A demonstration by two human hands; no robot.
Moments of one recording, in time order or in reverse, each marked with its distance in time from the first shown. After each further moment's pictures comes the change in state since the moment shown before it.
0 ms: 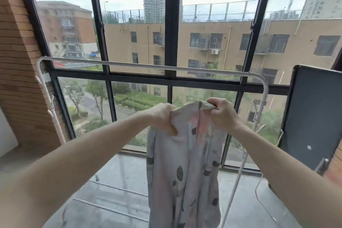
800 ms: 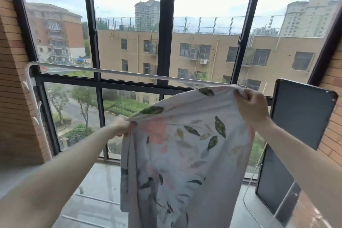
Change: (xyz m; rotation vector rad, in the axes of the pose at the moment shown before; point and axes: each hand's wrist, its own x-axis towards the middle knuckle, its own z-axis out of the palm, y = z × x) left_hand -0.017 -0.124 0.002 -0.502 0.142 -0.397; right_hand -0.001 -0.028 -0.086 -0.041 0.361 0.054
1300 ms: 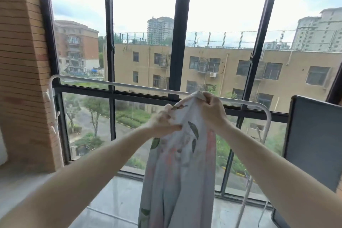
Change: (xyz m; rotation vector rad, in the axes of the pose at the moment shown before) left_hand -0.032 0.097 -0.002 0.053 0.113 0.453; right_hand 0.006 -0.089 0.118 0.286 -0.255 -0.073
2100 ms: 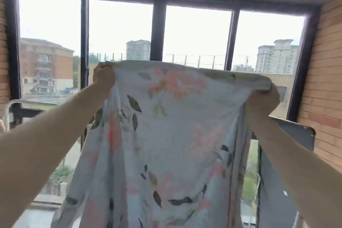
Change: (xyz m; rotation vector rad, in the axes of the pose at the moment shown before) left_hand 0.105 0.049 -0.180 -0.446 0.669 -0.090; right_hand 0.068 -0.016 -0.182 -0.258 0.912 -0.052
